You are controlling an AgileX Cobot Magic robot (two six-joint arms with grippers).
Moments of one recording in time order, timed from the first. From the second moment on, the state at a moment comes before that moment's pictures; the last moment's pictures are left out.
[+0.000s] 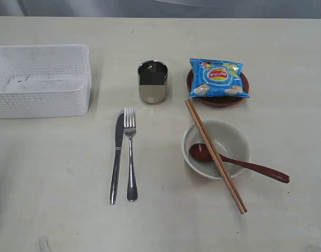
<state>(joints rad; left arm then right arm) -0.12 0.00 0.00 0.11 0.33 -0.09 0.41 0.04 -0.84 -0.09 0.66 0.29</state>
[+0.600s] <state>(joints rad) -0.12 0.00 0.00 0.11 0.33 -0.09 0.23 0.00 -0.32 0.04 0.19 -0.01</state>
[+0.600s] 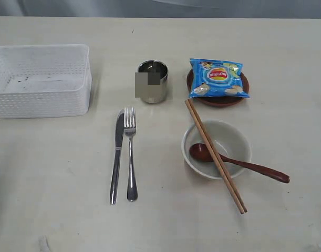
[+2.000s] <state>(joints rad) -0.12 0.00 0.00 0.11 0.33 -0.09 0.14 0.01 0.00 -0.04 0.32 -0.07</state>
